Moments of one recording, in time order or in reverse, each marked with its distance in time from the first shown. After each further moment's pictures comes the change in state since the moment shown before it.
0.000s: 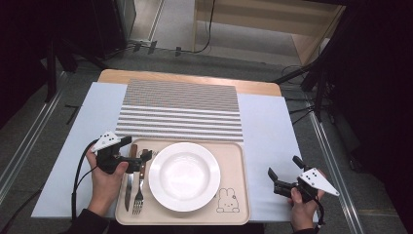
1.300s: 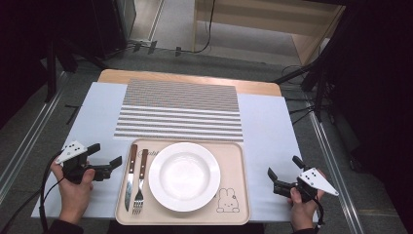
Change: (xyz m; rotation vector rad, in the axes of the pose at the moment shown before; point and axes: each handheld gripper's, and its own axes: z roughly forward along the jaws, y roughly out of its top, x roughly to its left) left arm 0.044 -0.031 -0.057 -0.004 0.135 -0.023; right arm 0.001 0.000 0.000 0.007 -0.003 -0.005
